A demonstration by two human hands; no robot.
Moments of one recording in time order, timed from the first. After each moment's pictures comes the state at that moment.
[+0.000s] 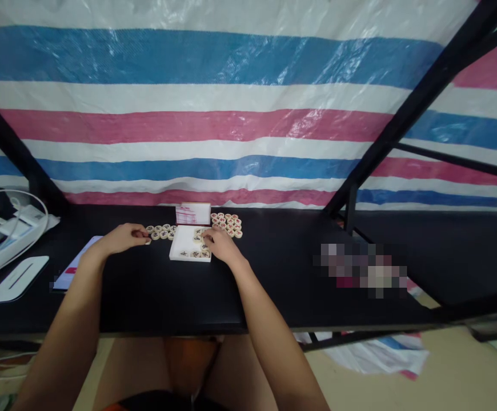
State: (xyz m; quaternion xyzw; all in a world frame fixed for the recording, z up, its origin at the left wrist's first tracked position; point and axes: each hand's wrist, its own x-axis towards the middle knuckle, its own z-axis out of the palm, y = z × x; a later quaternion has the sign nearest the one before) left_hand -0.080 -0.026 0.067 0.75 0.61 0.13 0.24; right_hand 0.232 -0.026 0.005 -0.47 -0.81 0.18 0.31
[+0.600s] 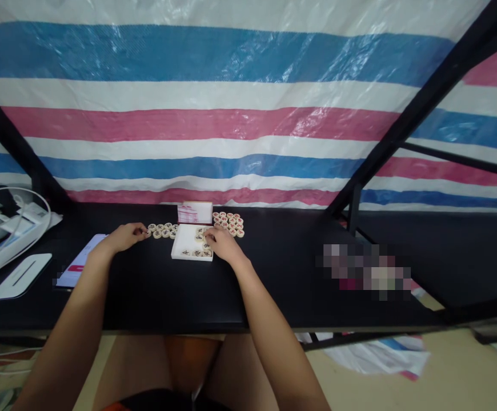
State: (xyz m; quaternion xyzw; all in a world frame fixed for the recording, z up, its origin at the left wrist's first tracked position) left_hand -0.085 -0.018 0.052 0.73 0.66 0.09 0.16; right_hand 0.232 -0.026 0.005 -0.48 -0.80 0.17 0.31
